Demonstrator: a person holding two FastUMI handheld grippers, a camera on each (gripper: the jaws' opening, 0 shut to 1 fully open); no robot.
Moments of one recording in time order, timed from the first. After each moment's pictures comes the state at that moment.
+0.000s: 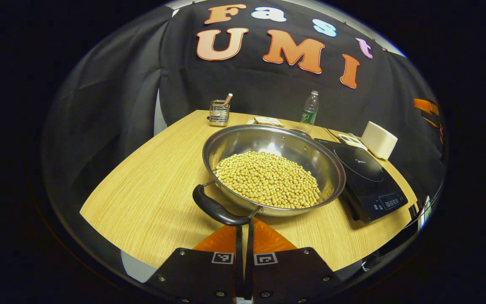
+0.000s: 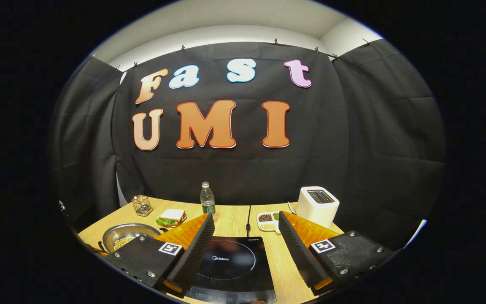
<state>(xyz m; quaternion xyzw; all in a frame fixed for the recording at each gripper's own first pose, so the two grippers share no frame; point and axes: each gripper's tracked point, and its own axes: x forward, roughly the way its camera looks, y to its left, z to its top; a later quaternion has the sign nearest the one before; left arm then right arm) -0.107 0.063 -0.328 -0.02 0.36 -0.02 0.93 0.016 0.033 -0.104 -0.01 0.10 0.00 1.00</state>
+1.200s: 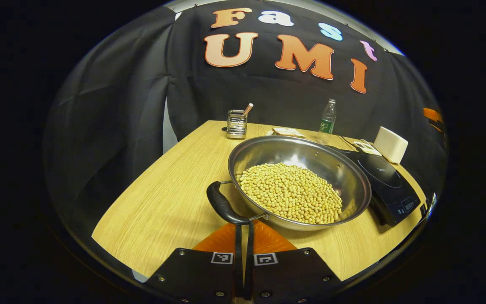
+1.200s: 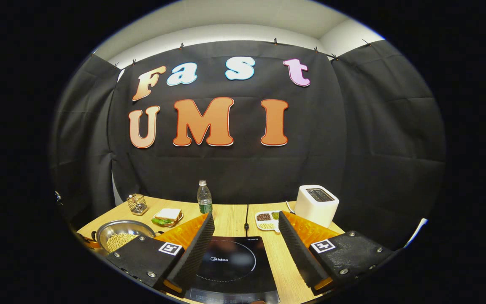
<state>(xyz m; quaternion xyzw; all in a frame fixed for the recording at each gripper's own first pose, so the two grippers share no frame) -0.054 0.132 -0.334 0.00 0.32 -0.01 0.95 0.023 0.036 -0.117 -0.01 0.10 -0.01 0.99</state>
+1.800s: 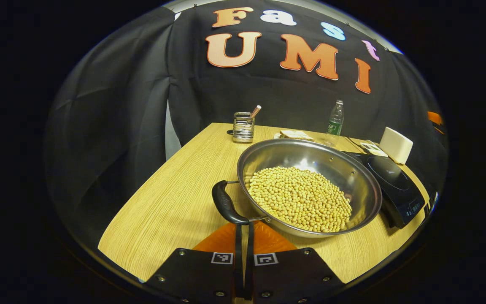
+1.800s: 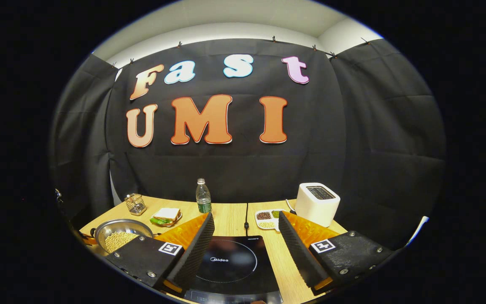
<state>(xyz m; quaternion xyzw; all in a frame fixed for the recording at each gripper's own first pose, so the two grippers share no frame) -0.029 0.154 -0.339 0.00 0.32 -0.01 0.95 0.030 0.037 -0.125 -0.01 0.11 -0.02 0.99</state>
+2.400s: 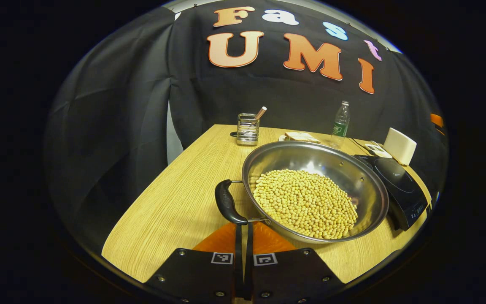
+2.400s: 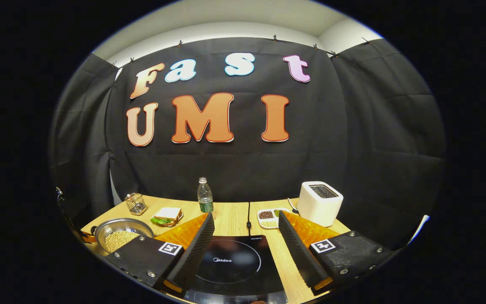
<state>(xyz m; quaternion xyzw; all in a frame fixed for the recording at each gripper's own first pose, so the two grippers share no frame) -0.006 0.166 -0.344 0.01 0.32 -0.01 0.95 0.037 0.045 -0.133 -0.01 0.11 -0.02 0.99</state>
